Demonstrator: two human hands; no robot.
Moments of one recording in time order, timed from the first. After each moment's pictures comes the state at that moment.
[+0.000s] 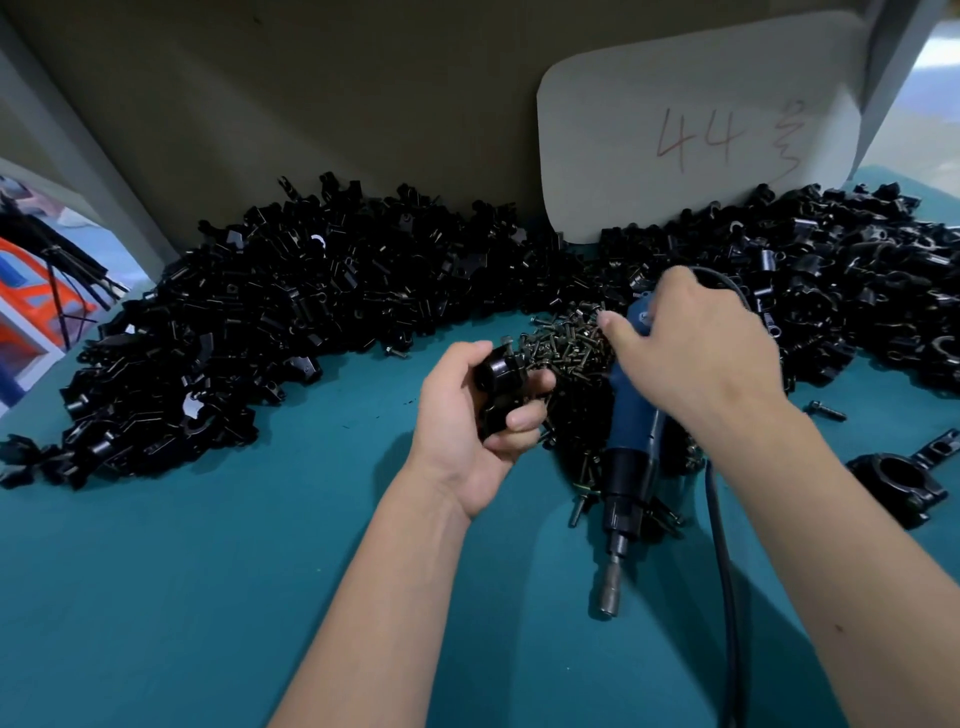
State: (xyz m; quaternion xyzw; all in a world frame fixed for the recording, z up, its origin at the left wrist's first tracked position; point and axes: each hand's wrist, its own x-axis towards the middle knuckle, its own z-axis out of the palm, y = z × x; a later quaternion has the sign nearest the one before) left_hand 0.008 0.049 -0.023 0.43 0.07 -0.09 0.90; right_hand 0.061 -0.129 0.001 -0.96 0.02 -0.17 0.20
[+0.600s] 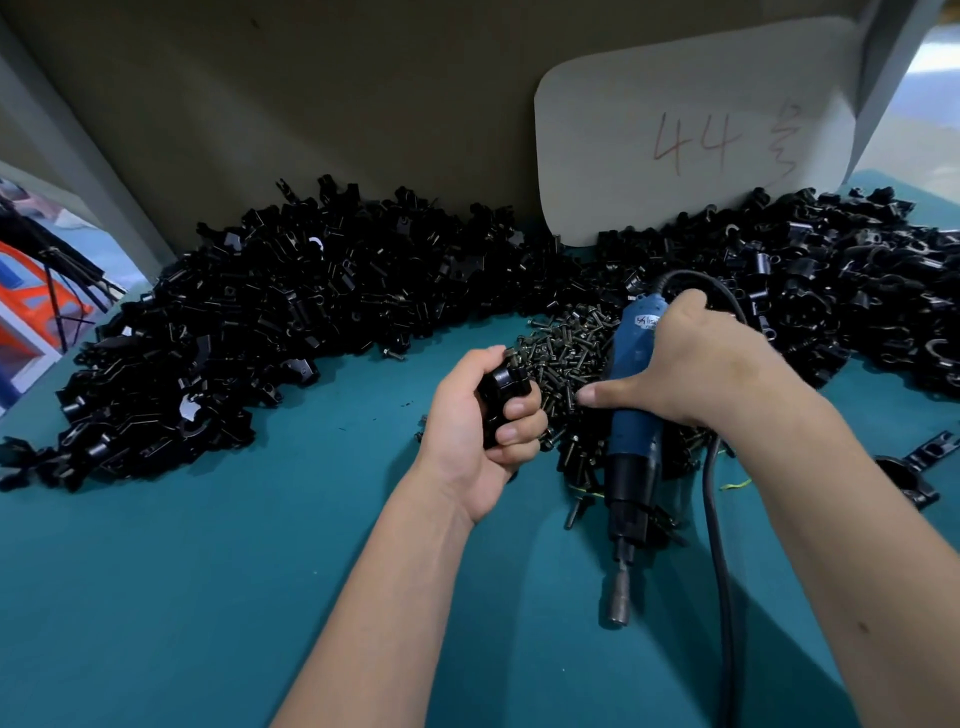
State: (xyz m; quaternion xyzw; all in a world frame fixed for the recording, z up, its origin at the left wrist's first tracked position) left_hand 0.010 0.046 -0.031 0.44 0.06 -0.12 0.89; right_hand 0.060 -0.133 0.013 -0.99 0.07 0.02 0.12
